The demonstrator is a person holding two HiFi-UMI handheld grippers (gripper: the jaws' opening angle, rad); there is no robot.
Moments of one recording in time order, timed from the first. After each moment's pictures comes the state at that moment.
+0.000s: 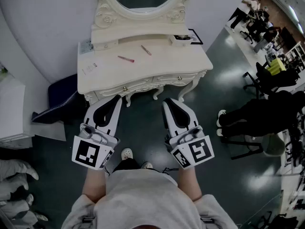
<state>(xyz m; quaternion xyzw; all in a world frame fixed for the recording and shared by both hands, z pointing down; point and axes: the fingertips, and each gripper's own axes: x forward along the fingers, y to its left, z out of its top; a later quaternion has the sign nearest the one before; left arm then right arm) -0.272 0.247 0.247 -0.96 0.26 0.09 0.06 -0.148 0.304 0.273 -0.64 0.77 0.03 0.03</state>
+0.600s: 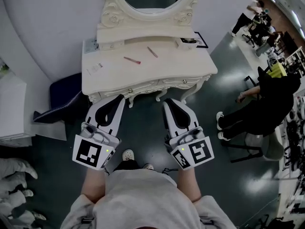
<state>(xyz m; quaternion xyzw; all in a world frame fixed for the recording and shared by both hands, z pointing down) -0.291 0.218 0.249 -0.96 0.26 0.08 0.07 -0.173 0.271 0.274 -0.63 0.77 0.03 0.03</state>
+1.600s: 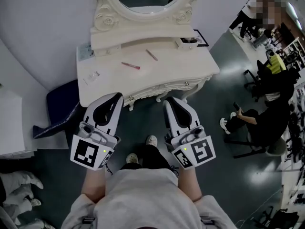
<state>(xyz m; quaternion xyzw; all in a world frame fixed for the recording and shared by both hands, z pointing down) -0.280 0.149 0.255 -0.97 0.23 0.10 0.06 -0.159 0.210 0.283 -0.65 0.75 0.03 0.05</state>
